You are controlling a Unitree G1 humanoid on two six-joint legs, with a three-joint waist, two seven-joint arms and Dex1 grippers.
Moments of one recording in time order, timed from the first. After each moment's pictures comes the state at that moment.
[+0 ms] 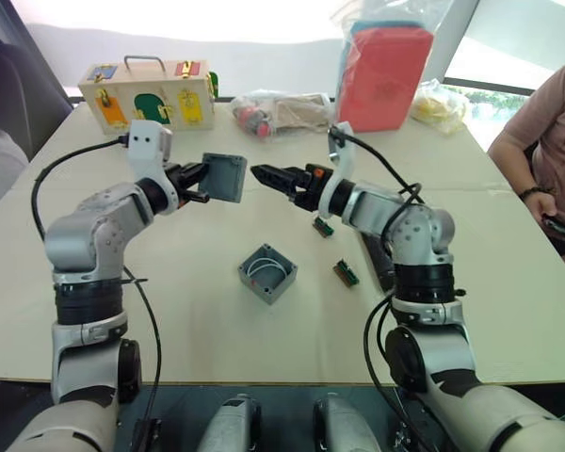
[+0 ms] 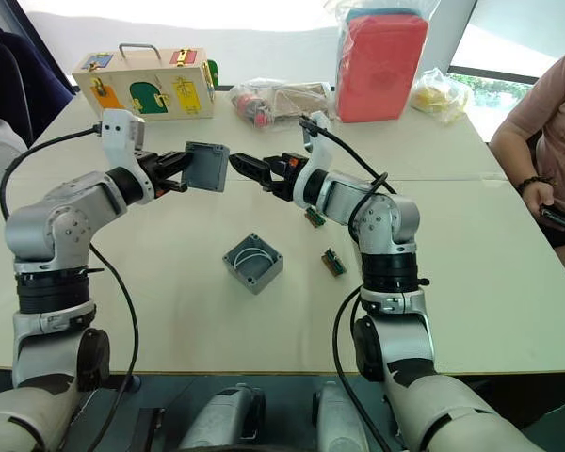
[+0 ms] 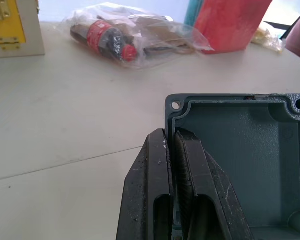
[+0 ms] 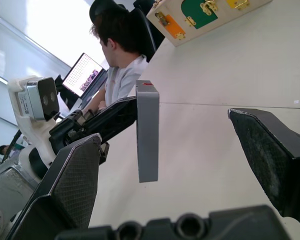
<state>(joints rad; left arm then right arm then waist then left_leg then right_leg) -0.75 0.43 0.25 -0.04 -0.45 0.96 -0.41 -0.91 -0.09 -0.16 0.10 0.69 1.03 0.34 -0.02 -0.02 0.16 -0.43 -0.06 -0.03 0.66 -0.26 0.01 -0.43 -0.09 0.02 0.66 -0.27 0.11</state>
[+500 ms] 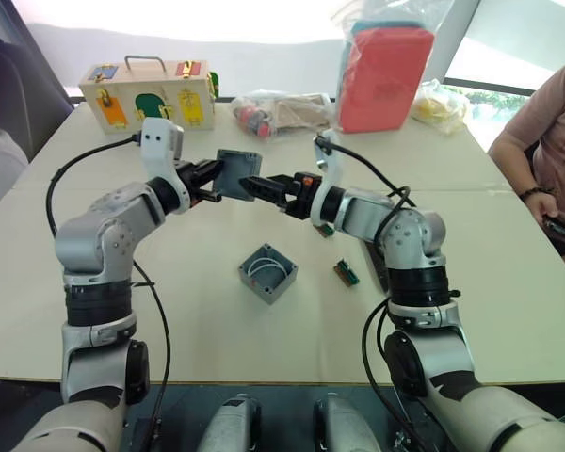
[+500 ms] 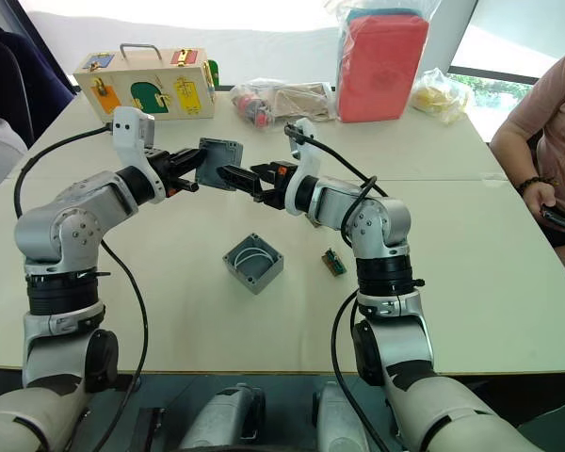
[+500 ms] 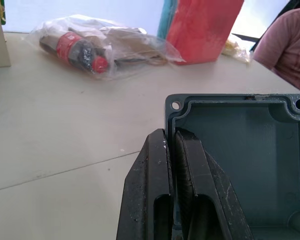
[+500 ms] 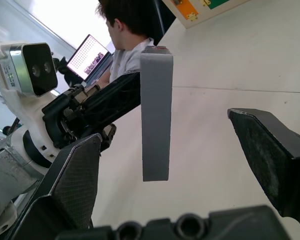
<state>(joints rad) -0.75 0.39 0.24 -0.08 -0.49 0.95 -0.41 -0.88 -0.09 -0.10 0.08 0.68 1.04 0.37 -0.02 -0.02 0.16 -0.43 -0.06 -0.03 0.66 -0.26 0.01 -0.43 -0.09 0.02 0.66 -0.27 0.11</state>
